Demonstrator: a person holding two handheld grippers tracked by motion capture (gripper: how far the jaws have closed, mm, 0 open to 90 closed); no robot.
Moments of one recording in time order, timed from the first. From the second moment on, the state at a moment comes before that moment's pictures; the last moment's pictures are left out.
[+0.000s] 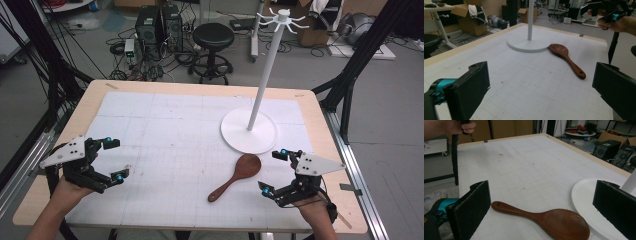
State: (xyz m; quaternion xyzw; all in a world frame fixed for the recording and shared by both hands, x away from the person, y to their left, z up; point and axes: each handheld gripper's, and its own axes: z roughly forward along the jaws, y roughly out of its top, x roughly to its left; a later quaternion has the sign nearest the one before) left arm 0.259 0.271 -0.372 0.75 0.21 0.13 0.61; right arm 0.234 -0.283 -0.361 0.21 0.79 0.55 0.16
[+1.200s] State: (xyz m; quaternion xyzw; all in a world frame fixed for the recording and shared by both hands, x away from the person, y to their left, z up) left arm 0.259 0.266 -0.375 0.76 0.20 0.13 0.60; right arm 0.238 -0.280 -0.352 0.15 0.87 0.45 0.12
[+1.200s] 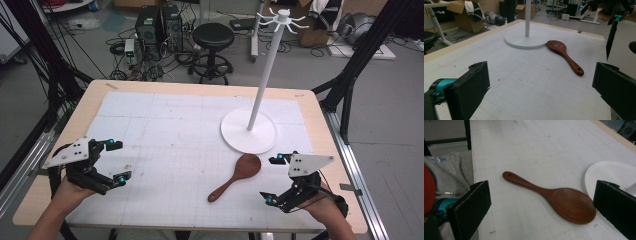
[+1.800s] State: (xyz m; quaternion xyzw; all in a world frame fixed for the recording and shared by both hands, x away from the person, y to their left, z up) left arm 0.260 0.265 -0.376 0.76 0.20 0.12 0.60; right arm 0.239 -0.284 -0.349 0.14 0.91 0.38 0.10
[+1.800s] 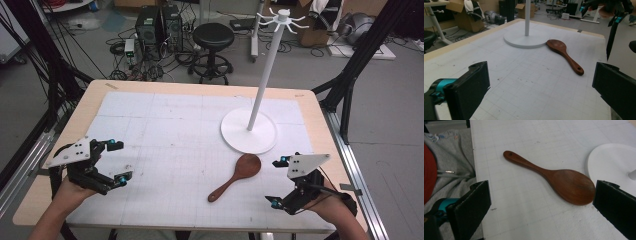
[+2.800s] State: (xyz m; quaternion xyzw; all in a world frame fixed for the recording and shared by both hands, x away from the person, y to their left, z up) left arm 0.259 0.266 -0.375 0.76 0.20 0.13 0.60; right arm 0.235 -0.264 -0.361 0.08 0.95 0.31 0.07
